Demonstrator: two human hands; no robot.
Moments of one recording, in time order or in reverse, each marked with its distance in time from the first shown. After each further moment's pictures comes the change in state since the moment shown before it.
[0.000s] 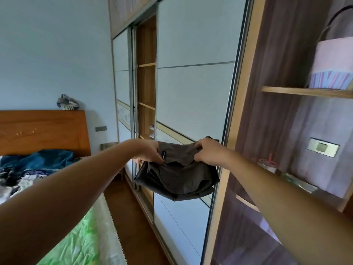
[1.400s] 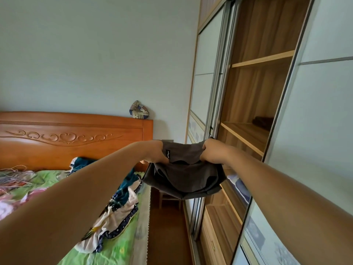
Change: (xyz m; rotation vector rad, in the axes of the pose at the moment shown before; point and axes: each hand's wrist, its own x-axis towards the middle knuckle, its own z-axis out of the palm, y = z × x) left_hand 0.434 -0.374 -0.286 -0.102 0.240 -0.419; right_hand 0.704 -0.221 0.160 -0.145 -0.283 -0.369
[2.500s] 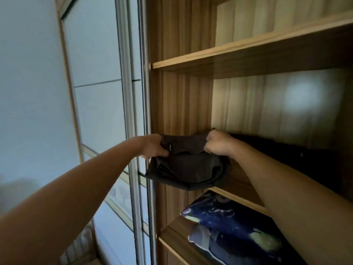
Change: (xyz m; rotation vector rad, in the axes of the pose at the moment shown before) left_hand 0.543 0.209 -0.080 0.039 -0.191 0.787; right_hand 0.321 0.219 -0.147 0.099 0.499 0.682
